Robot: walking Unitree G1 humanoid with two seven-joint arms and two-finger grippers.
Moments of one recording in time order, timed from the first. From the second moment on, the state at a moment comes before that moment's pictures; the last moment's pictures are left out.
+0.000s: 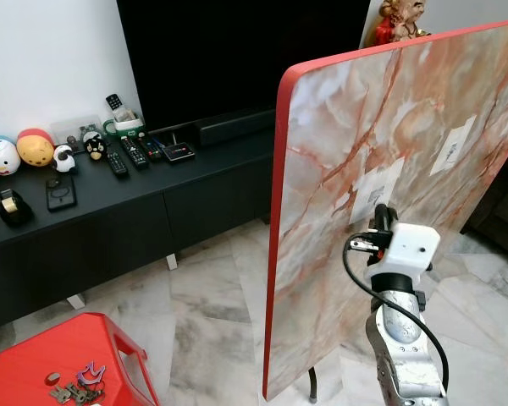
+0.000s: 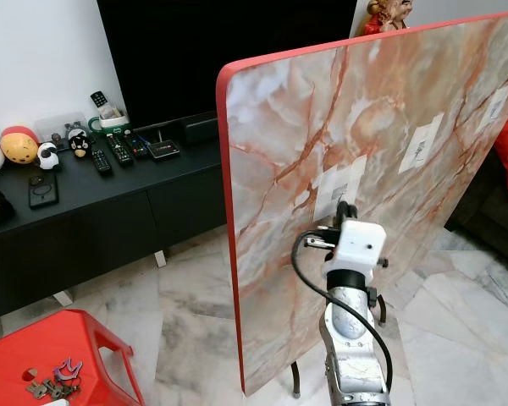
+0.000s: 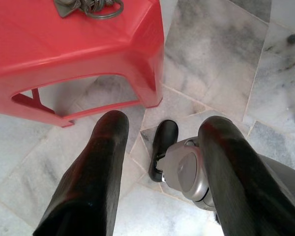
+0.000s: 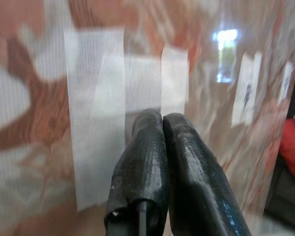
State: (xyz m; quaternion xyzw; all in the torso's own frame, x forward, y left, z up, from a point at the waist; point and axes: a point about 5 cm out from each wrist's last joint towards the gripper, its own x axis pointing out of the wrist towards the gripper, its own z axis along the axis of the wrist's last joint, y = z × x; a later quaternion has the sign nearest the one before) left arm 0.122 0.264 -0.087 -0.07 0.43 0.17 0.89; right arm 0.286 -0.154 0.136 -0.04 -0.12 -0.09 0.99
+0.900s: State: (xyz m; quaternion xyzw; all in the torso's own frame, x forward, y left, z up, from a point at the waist) left arm 0.134 0.249 -0.088 -0.08 0.42 0.15 0.89; right arm 0.285 -0.168 0.128 -0.11 -0.06 -0.14 0.98
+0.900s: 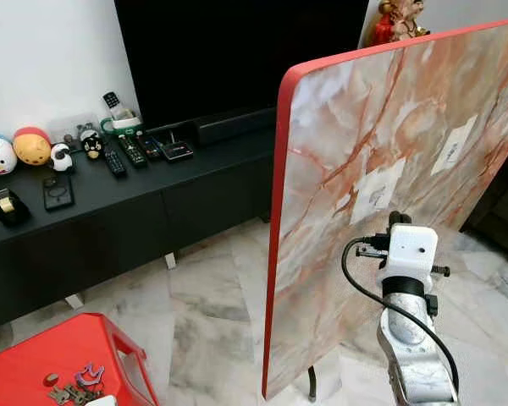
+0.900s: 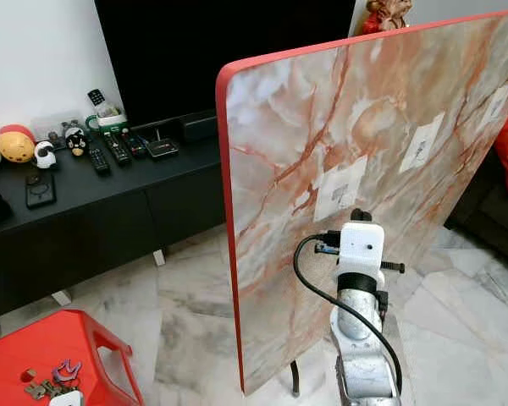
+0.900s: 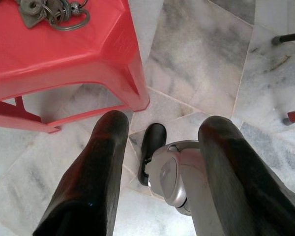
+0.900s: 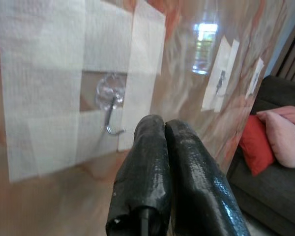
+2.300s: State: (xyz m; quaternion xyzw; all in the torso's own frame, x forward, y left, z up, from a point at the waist) left arm 0.134 0.246 -0.088 -0.08 0.42 0.15 0.89; right arm 0.298 -0.157 0.126 -0.16 -0.04 -0.10 0.98
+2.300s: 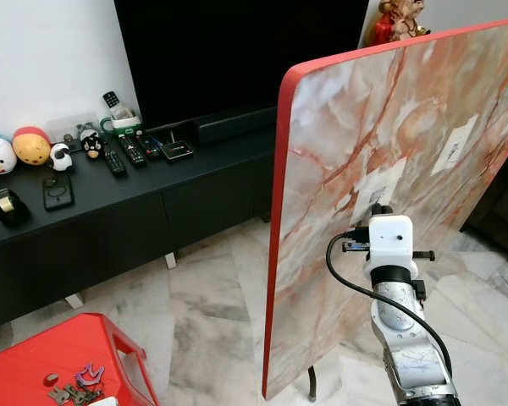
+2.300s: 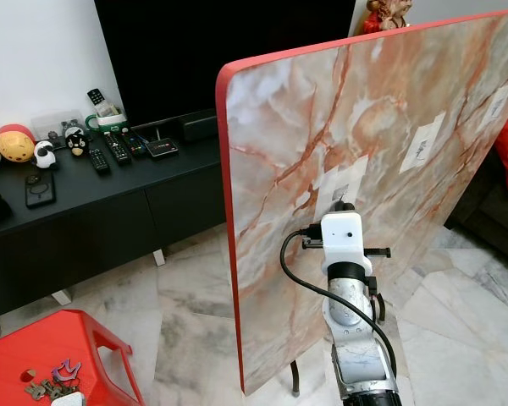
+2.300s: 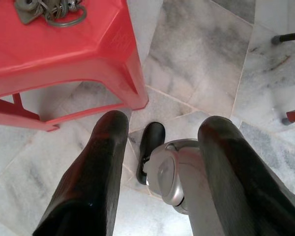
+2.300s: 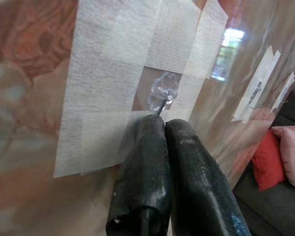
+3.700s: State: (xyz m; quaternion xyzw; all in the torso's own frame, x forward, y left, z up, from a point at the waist) left arm 0.147 0.242 -0.085 -0.08 0.41 0.15 0.90; right arm 0.292 -0.141 0.128 -0.11 -0.07 0.02 0.99
